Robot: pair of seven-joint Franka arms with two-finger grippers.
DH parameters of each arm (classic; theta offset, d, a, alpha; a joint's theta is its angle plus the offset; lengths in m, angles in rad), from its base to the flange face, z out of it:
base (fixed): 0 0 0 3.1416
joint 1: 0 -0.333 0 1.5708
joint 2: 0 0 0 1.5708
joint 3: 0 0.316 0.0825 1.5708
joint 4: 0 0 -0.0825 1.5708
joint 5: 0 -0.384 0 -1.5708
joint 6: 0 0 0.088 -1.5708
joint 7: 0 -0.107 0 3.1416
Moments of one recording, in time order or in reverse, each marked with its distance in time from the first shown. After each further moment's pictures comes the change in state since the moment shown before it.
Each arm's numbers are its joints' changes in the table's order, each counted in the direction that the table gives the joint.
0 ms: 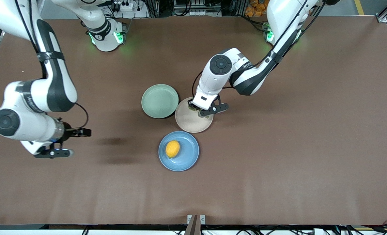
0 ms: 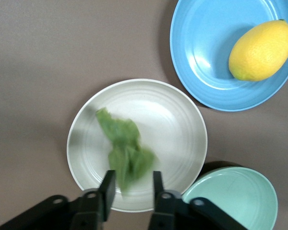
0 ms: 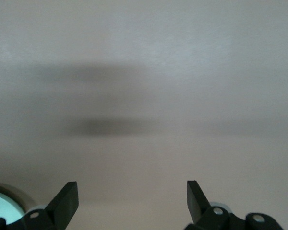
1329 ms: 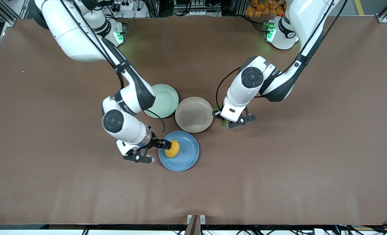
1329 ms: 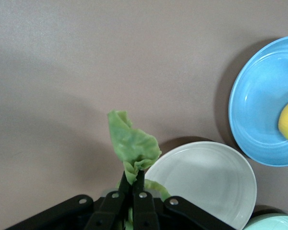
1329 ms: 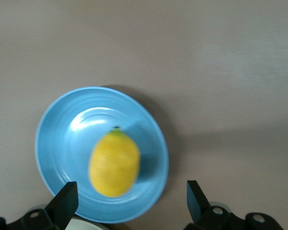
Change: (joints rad) left arm -0.182 -0.086 0.001 -0.108 0.025 0.000 -0.155; right arm -0.181 0.323 0.278 0.213 -0.055 0.324 -0.588
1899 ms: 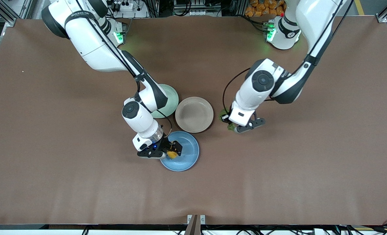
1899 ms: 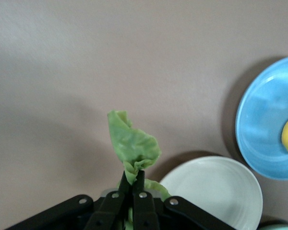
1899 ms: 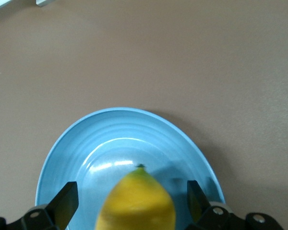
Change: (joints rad) left arm -0.028 -0.005 0.000 -0.007 0.000 0.000 -0.028; right arm -0.112 0.101 -0.057 -0.161 -0.003 0.588 0.013
